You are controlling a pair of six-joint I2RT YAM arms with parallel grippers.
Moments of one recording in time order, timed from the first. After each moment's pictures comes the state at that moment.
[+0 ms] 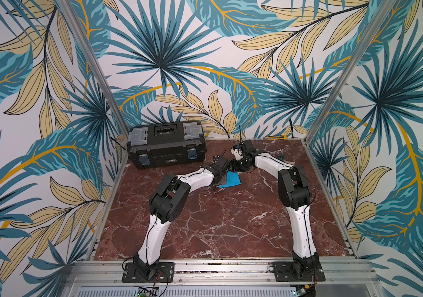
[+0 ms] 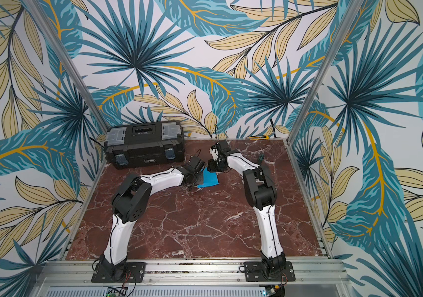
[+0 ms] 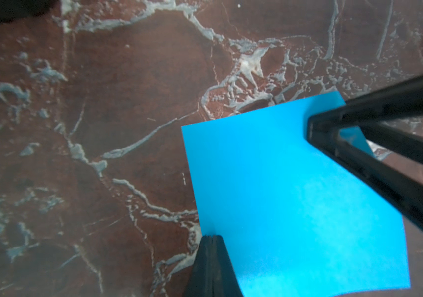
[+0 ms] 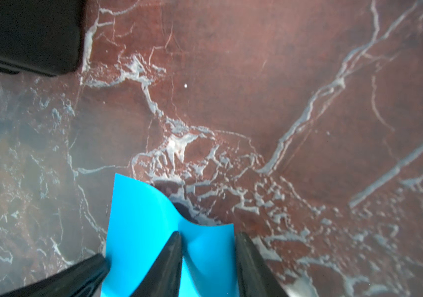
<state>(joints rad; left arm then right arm) -0.63 2.19 1.57 -0.41 -0.19 -0.61 0.32 2.31 1.80 -0.54 -0.29 0.16</state>
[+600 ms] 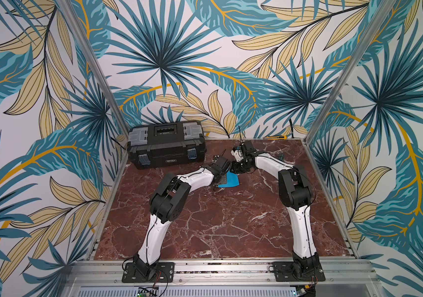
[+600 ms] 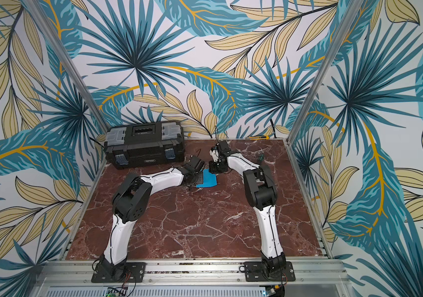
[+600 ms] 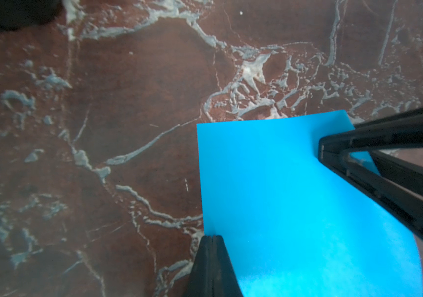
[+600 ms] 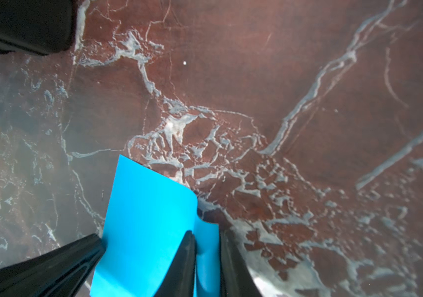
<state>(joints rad) -0.63 2.19 1.57 -0.41 -0.20 -0.60 0.32 2.30 1.79 -0.57 -0.30 0.15</state>
